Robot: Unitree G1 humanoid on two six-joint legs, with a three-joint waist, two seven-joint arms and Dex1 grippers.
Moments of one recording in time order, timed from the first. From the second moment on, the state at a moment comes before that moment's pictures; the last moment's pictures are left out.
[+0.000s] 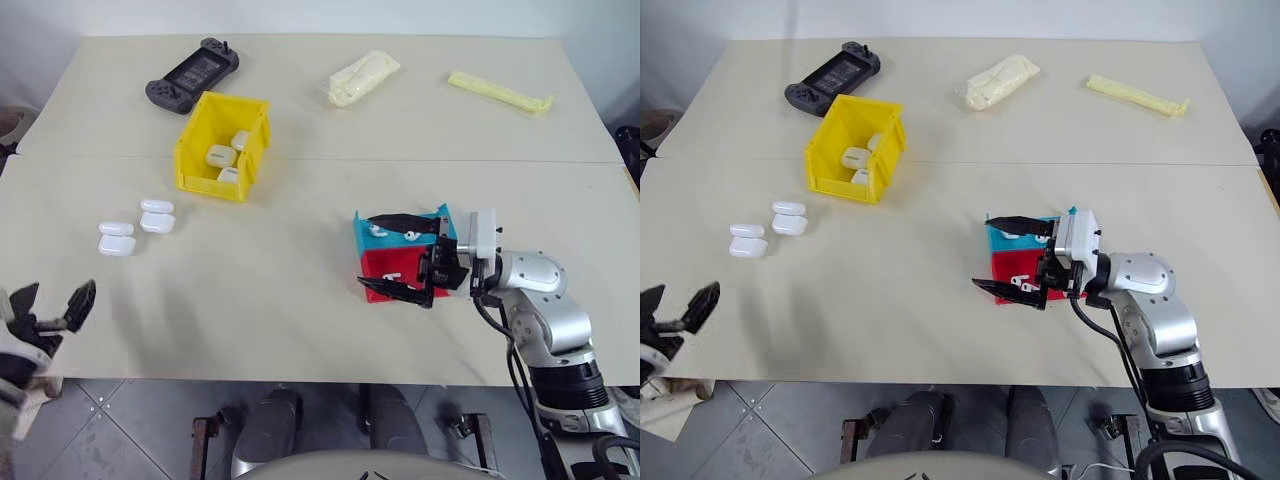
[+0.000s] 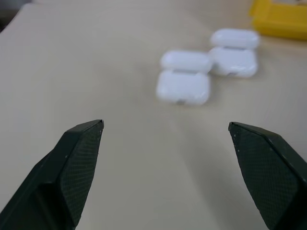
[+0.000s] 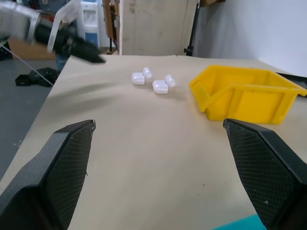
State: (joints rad) left arm 0.33 0.71 0.78 -0.35 -0.69 0.67 -0.33; right arm -0.29 -0.54 0.03 -0.20 0.53 0.11 1.14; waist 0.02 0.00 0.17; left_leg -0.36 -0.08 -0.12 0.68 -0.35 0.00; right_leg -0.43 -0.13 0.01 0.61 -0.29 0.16
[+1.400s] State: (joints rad) left arm -0.49 1.04 0.20 0.36 -0.44 1.13 -0.54; right arm -0.29 -0.54 0.07 -0.32 0.55 0.15 1.10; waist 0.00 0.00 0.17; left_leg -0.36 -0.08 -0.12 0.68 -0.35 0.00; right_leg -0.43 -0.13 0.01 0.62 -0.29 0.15
